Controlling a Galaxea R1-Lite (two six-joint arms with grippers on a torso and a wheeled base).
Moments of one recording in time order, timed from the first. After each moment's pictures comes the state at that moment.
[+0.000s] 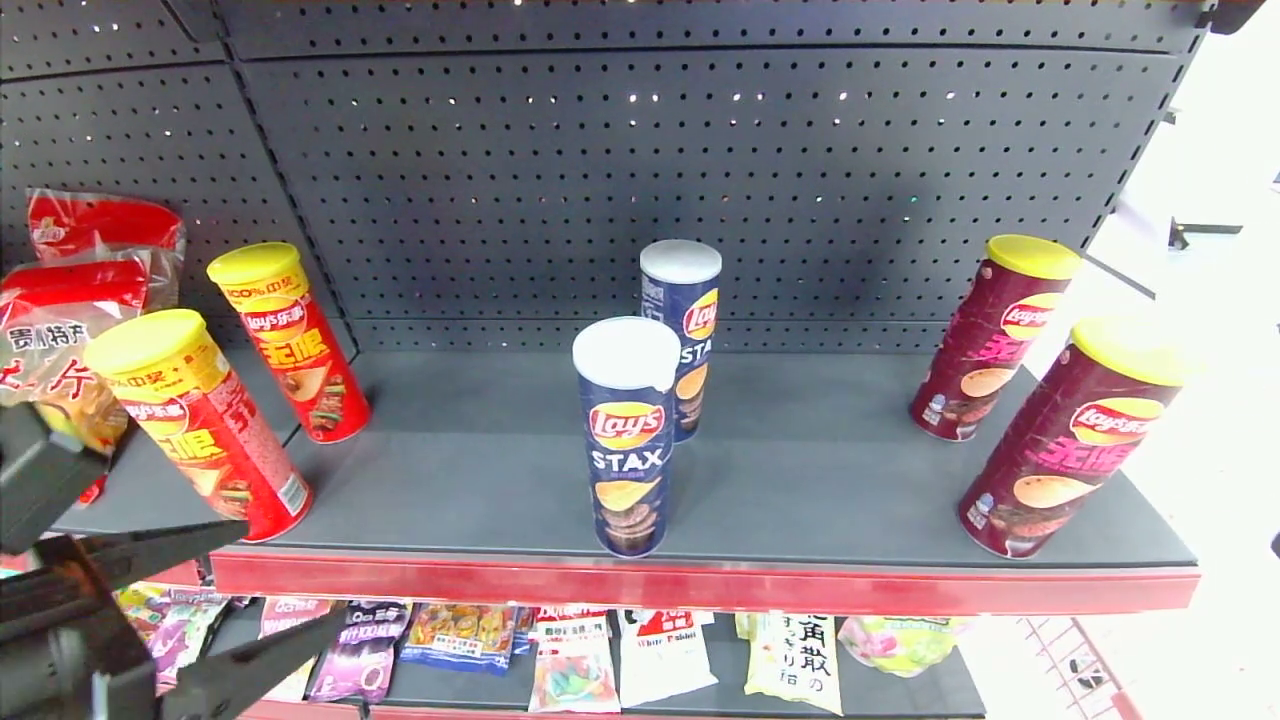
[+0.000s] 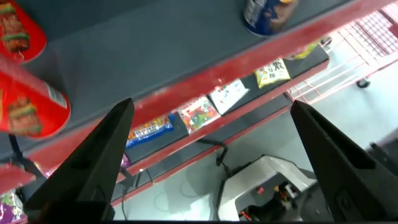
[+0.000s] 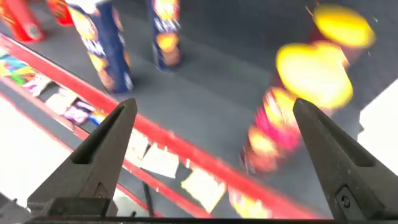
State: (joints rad) left arm -0.34 1.00 -0.54 0.03 -0.18 0.09; right arm 0.31 0.66 -0.63 0.10 0.13 -0.13
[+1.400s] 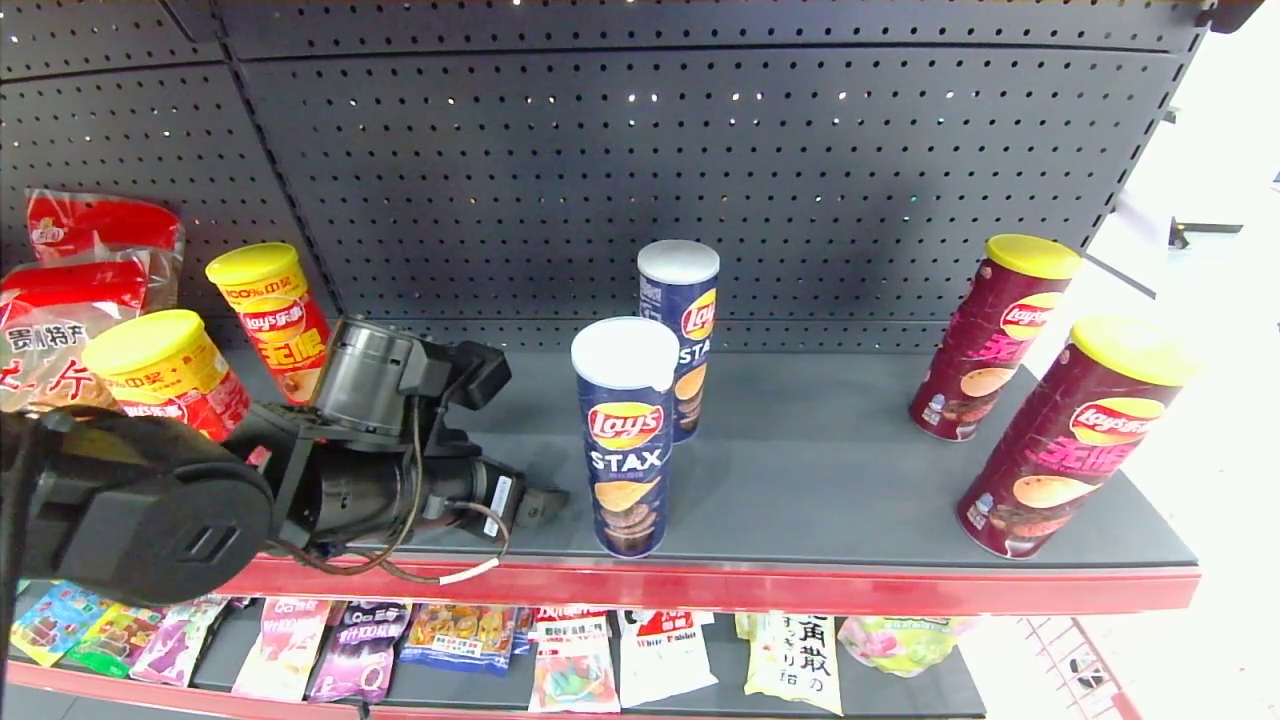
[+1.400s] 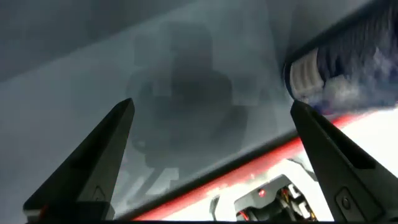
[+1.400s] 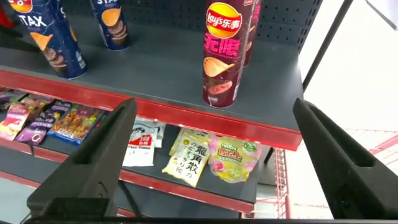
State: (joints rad) left arm -0.51 1.74 -0.85 -0.21 0.01 -0.02; right arm 0.21 0.22 -0.47 0.28 0.00 -0.06
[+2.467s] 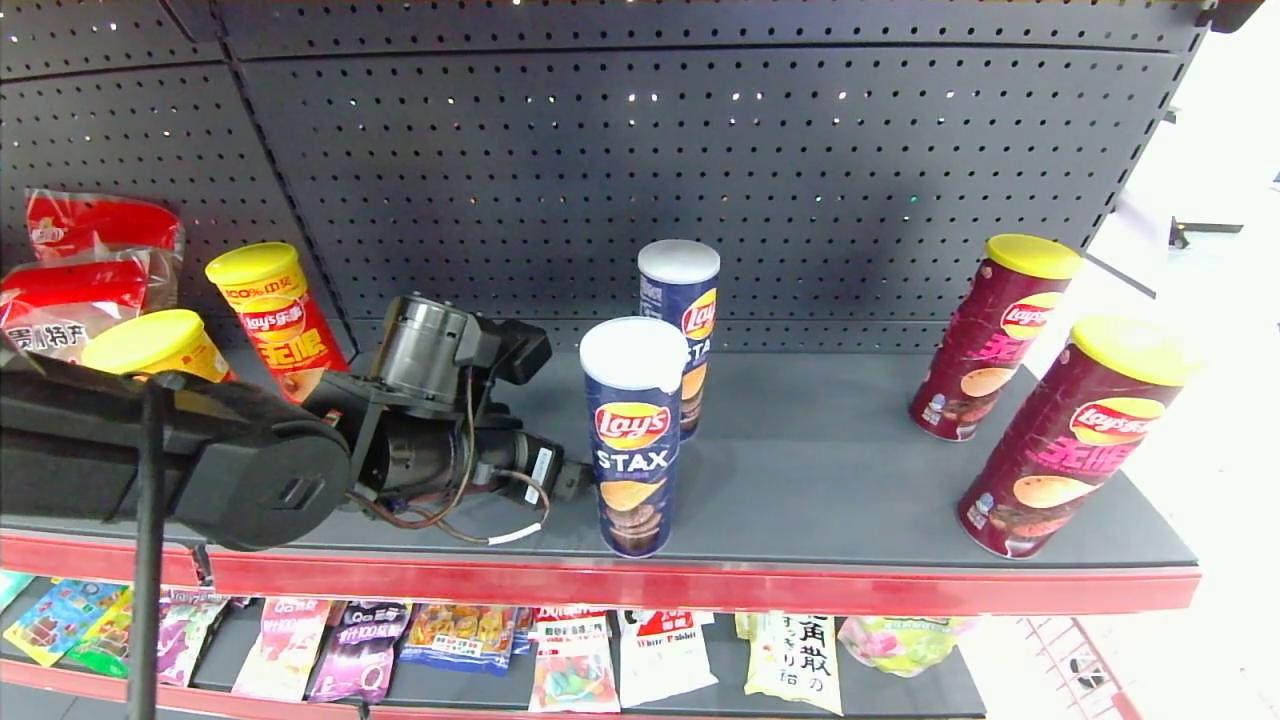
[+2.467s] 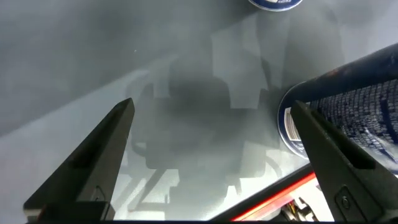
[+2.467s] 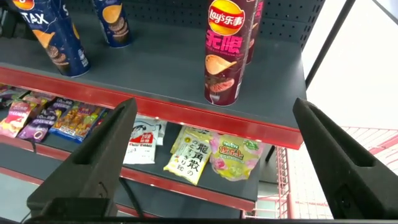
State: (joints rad) left arm -0.53 1.84 -0.98 -0.20 0.01 0.01; right arm 0.21 0.23 -0.46 0.28 0.00 -0.06
